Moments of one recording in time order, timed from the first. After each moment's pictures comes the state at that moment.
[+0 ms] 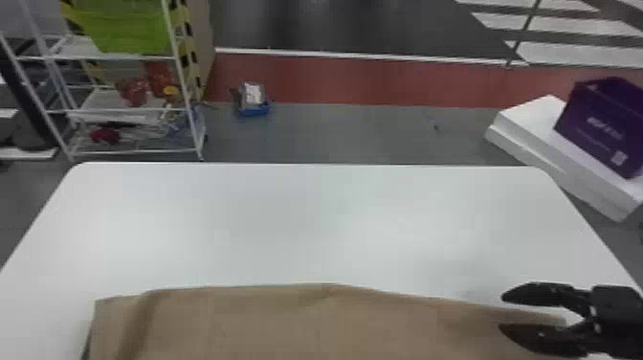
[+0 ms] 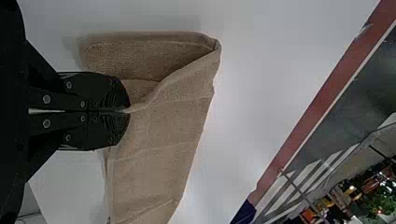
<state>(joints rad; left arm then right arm) 0.44 0.00 0.57 -2.41 -0.26 1.46 -1.32 0.39 -0.63 -0.39 -1.92 -0.27 0.69 1.31</state>
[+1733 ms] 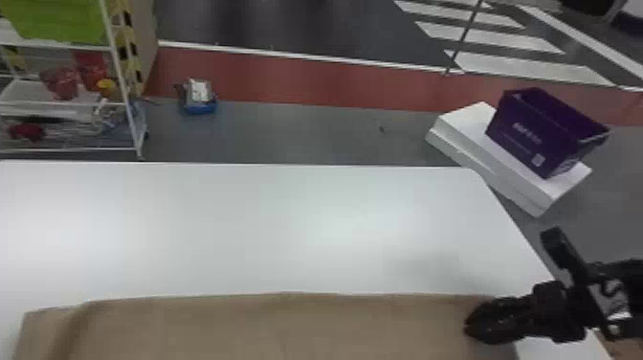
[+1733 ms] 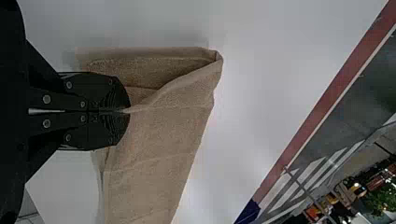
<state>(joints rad) 0.43 0.00 0.56 -2.36 -0.28 1.41 -1.34 0.29 -0.77 -0.27 -1.64 0.00 0.56 1.36</state>
